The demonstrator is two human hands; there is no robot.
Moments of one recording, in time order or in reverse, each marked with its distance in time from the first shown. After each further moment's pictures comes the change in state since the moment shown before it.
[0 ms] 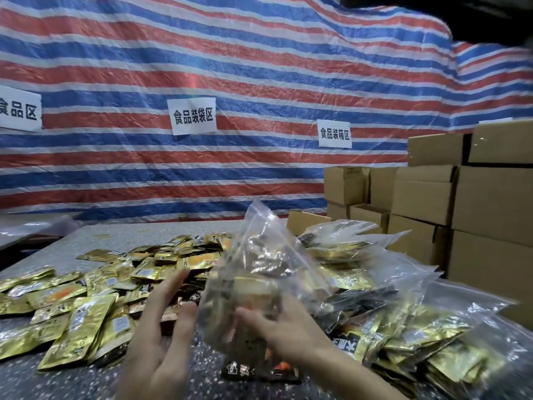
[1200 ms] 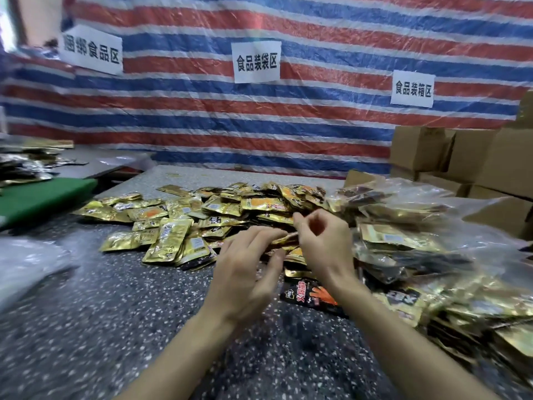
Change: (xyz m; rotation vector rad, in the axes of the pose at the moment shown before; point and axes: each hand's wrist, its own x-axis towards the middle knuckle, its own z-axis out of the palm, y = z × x) left_hand -0.011 -0.009 -0.004 0.445 -0.151 0.129; right_hand 0.033 0.000 0.048 -0.322 0.452 -0.282
